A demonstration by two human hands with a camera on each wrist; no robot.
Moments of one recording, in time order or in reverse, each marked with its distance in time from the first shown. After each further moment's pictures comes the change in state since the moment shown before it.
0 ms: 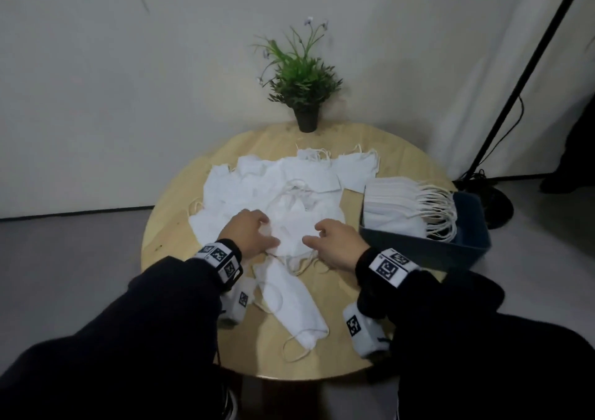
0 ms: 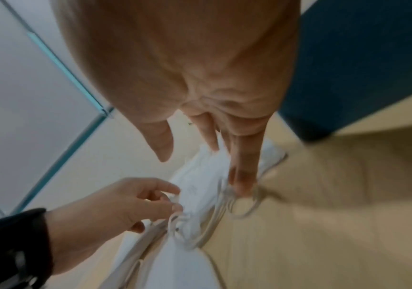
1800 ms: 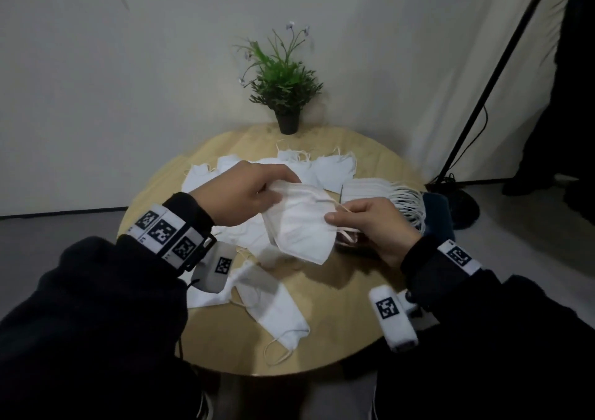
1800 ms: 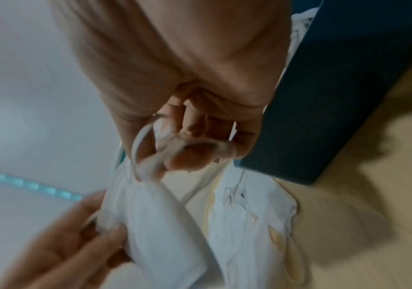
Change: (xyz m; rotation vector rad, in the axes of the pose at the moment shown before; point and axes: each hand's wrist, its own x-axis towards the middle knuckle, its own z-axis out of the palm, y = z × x) left_hand -0.064 0.093 -0.102 0.041 -0.014 0.706; right_hand -0.056 0.017 -0.081 0.675 0.066 -0.128
